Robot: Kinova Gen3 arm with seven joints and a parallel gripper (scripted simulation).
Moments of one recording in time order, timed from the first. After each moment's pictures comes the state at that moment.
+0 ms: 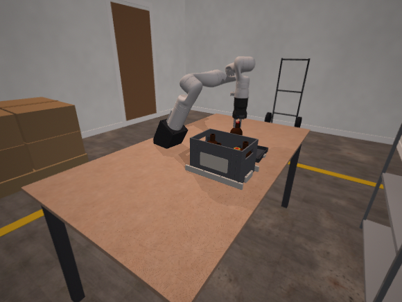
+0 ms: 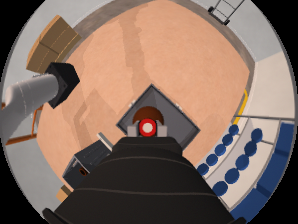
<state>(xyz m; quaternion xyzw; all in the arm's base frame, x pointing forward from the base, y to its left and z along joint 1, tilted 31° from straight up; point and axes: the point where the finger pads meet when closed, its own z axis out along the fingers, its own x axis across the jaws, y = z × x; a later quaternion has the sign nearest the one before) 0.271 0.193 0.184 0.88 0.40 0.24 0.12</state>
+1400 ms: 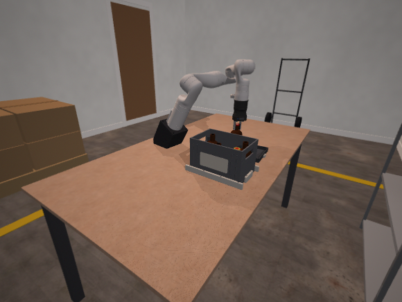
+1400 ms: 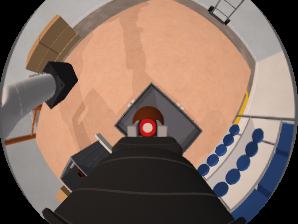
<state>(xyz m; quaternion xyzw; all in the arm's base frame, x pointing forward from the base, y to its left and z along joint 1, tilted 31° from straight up) 0.278 0.194 0.172 0.88 0.40 0.24 0.12</state>
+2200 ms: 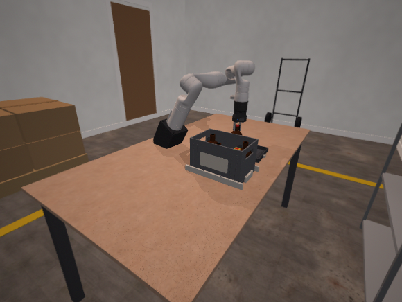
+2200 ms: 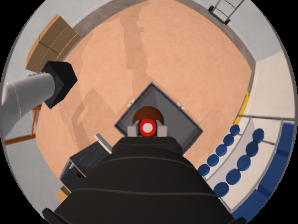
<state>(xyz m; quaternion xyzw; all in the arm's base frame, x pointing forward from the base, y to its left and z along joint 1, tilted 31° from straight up) 0.280 0.193 0.167 0.88 0.40 0.23 0.12</state>
